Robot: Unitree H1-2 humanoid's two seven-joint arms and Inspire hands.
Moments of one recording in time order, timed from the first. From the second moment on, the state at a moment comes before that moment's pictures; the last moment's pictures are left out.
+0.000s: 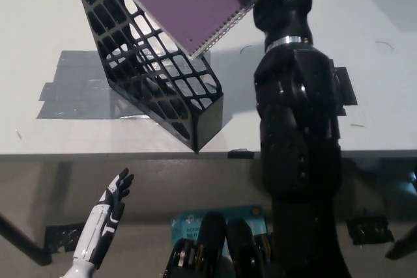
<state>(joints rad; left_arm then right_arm) -0.02 0.21 -0.10 0.22 0.10 -0.43 0.02 -0.92 0.33 -0.19 0.08 0.25 0.27 -0.30</state>
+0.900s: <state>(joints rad) -0.03 0.21 -0.10 0.22 0.09 -0.43 0.02 -0.88 0.35 -0.18 0.12 0.23 0.16 -0.34</state>
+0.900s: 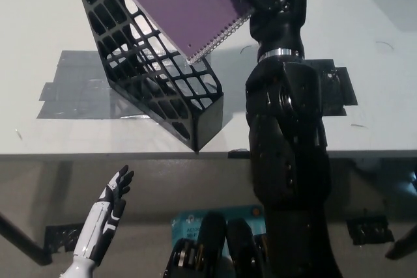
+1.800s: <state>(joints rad) -0.01 0.21 -0.11 0.21 0.10 -0.43 0.02 -0.75 0.34 -0.04 0.16 0.18 0.10 -0.39</state>
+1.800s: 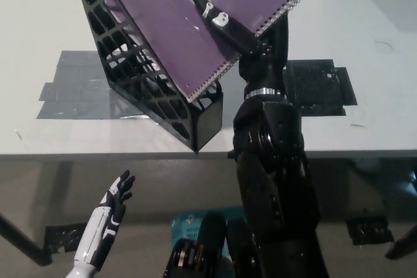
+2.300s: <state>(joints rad) -0.02 0.21 -0.11 0.21 0.10 -0.43 0.02 -0.76 0.34 -0.01 0.27 0.09 -0.01 -0.42</state>
